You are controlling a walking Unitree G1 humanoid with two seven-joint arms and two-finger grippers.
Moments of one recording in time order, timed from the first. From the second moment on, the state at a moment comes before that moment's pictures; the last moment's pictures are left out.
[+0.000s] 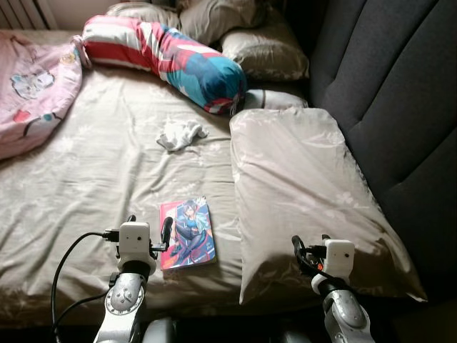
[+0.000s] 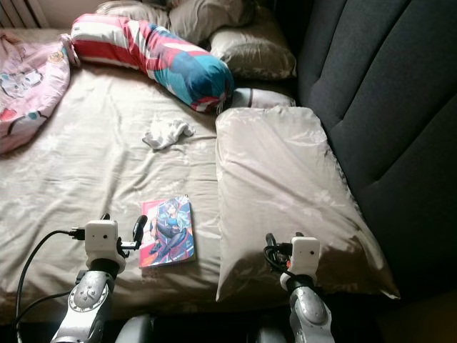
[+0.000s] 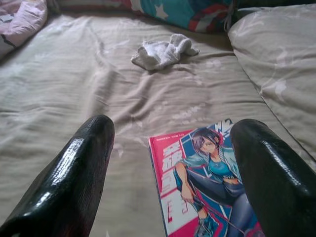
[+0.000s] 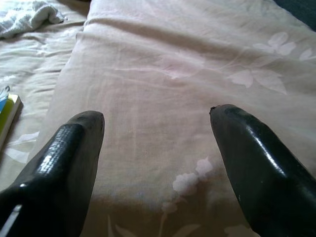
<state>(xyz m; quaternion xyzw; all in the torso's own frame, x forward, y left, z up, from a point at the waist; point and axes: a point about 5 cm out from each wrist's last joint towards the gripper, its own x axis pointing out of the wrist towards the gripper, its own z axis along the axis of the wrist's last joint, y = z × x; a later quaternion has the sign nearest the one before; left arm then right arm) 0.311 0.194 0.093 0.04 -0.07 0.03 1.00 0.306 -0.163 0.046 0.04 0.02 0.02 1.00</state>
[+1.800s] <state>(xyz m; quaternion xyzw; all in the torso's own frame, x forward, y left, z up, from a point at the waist) 0.206 0.216 -0.065 0.07 0.40 0.01 0.91 0.164 -0.201 -0.087 0.01 0.42 -0.10 0.90</state>
